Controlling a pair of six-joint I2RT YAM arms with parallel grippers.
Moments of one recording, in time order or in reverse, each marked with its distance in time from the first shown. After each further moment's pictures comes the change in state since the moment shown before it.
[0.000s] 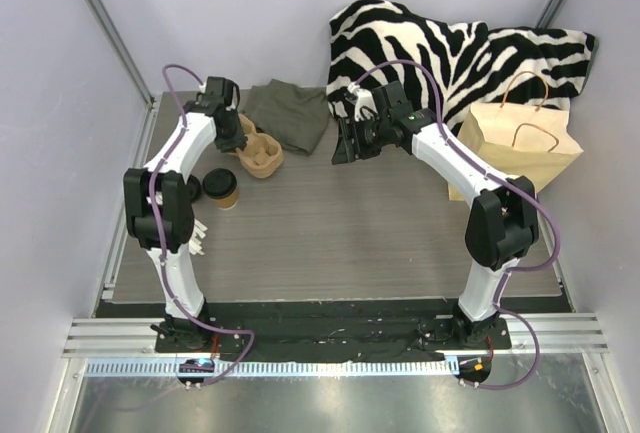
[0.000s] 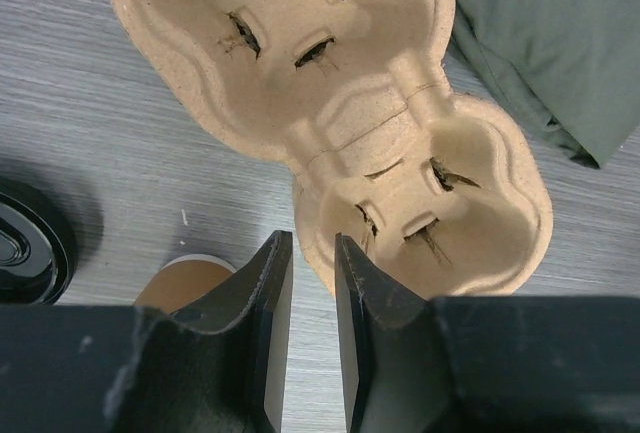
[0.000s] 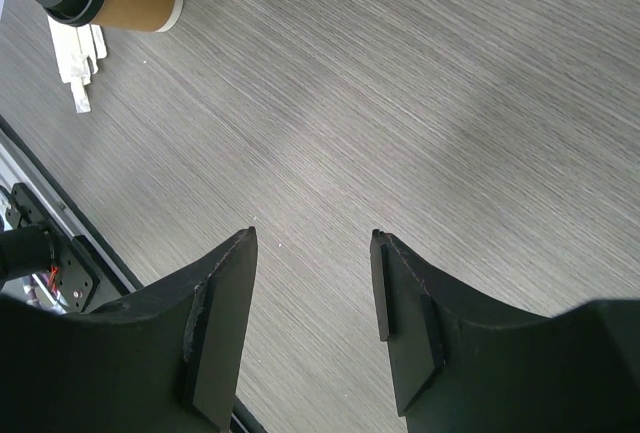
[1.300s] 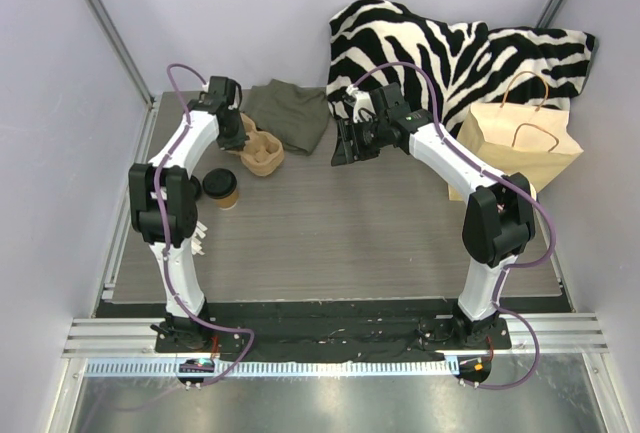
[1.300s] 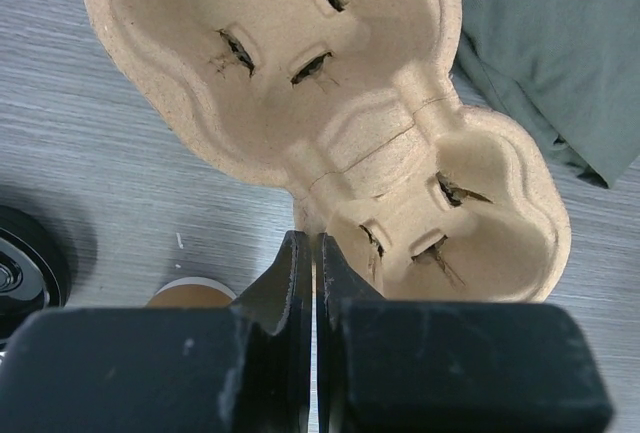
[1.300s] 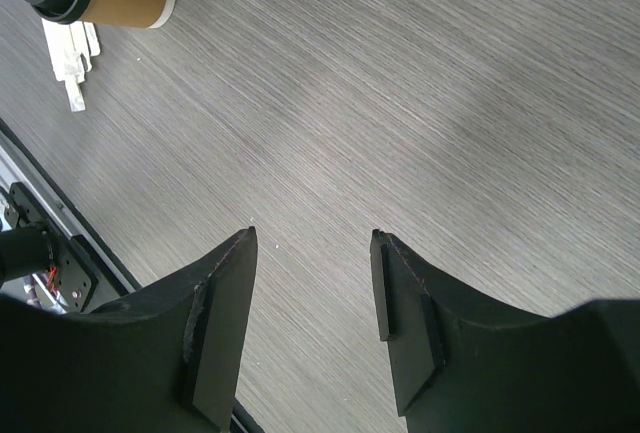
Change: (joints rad) left arm 0.000 0.057 0.040 0.009 0.000 0.013; right arm 0.000 0.028 0.000 0.008 -0.007 0.004
